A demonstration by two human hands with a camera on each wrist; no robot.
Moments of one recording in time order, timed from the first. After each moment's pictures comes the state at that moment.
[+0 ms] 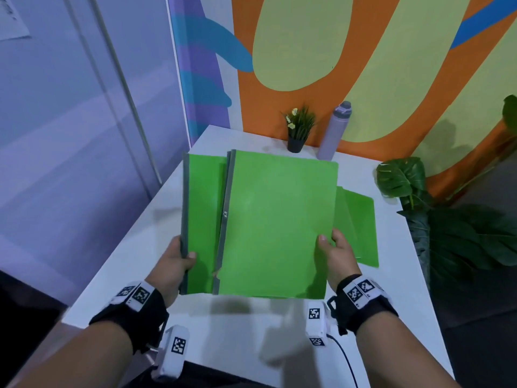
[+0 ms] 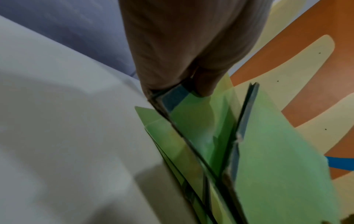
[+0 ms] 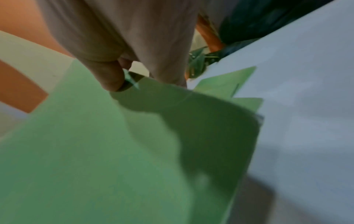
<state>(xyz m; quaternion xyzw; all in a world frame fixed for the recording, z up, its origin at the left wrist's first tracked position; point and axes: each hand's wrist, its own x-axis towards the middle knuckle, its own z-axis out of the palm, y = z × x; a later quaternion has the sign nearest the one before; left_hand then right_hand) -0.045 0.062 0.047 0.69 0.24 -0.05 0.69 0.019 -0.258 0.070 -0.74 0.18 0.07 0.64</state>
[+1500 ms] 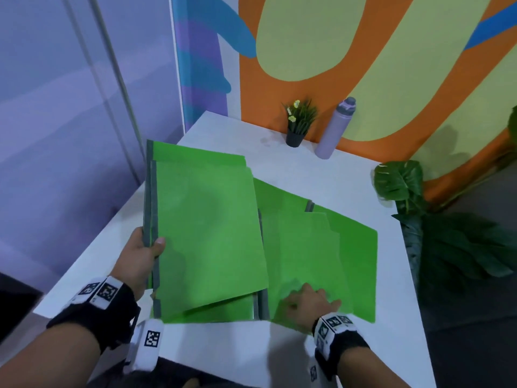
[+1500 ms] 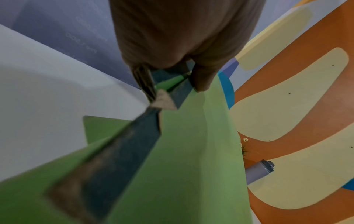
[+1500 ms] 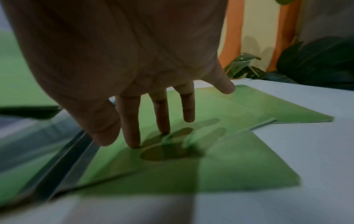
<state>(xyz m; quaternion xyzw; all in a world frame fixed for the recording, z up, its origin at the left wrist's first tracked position) -0.041 0.085 0.044 0.71 0.33 0.01 0.62 -0.019 -0.267 -0.017 -0.95 -0.03 0.30 0.02</state>
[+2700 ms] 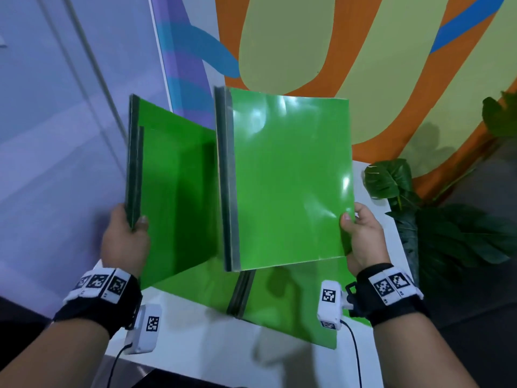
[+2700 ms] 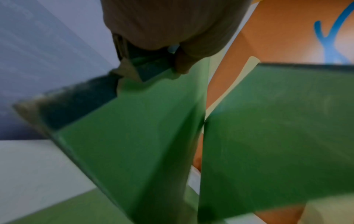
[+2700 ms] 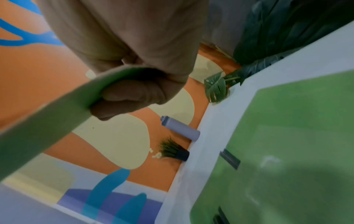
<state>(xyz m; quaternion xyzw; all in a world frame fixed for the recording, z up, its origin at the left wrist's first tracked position) -0.022 0.081 0.110 0.82 0.30 0.22 0.44 0.033 -0.299 0.131 -0.66 0.12 -0.05 0.74</state>
